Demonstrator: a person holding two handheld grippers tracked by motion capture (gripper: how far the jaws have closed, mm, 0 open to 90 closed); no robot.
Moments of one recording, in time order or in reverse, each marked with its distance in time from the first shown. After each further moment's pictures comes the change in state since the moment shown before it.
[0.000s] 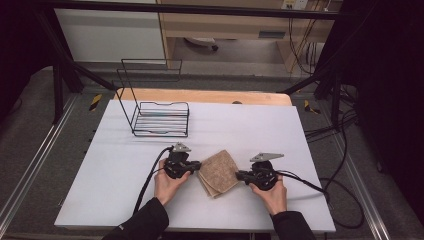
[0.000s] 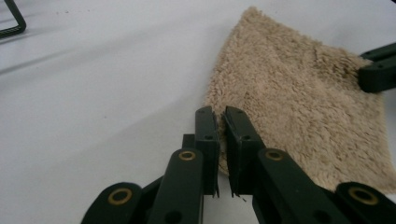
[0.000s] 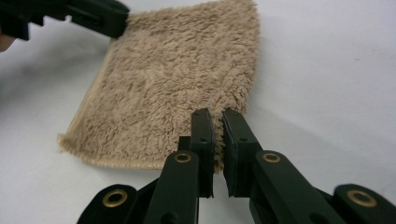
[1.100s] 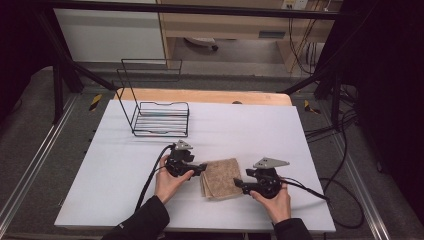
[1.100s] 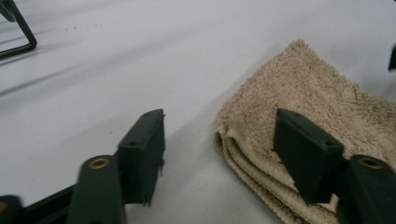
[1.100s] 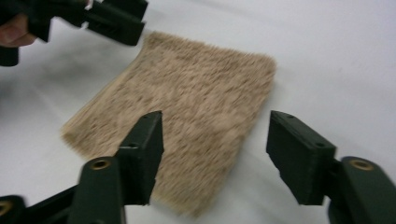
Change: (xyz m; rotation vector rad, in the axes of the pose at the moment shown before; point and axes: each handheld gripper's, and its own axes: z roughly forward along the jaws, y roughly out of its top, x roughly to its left) left arm -0.003 0.007 0.005 -0.011 0.026 0.008; right arm 0.006 -0.005 -0.015 -0.077 -0.038 -0.045
